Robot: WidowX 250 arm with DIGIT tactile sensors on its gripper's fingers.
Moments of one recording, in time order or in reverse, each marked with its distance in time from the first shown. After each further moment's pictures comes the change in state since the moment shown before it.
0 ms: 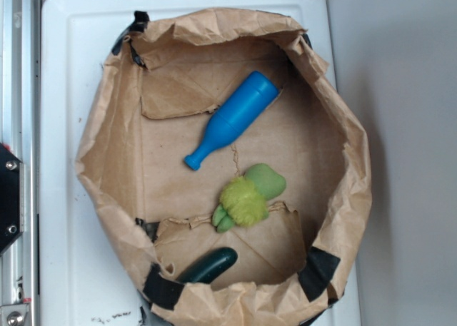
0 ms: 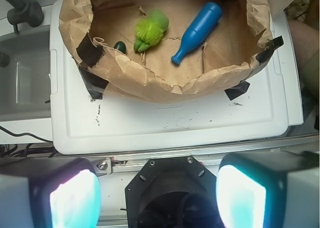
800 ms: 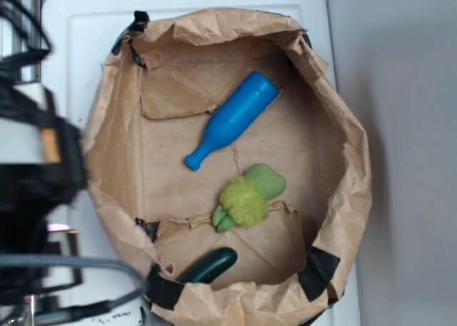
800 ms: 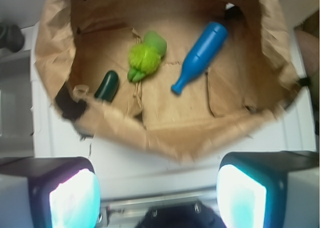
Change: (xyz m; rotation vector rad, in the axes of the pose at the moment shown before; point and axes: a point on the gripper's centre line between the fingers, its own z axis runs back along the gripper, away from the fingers) arm 0.061 -0.003 -0.046 0.025 -0.025 0.038
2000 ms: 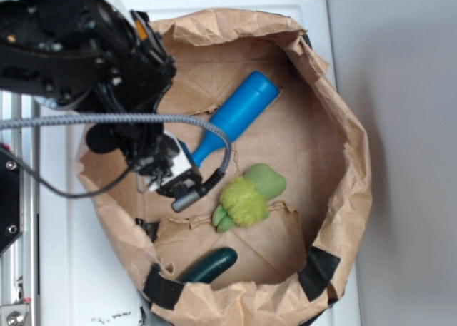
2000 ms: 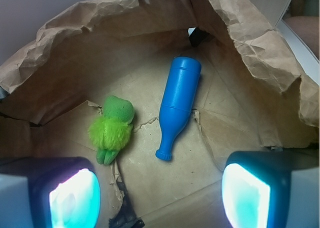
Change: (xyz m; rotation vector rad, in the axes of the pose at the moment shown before) arm 0.038 0.050 -0.053 -0.114 -0.239 0.371
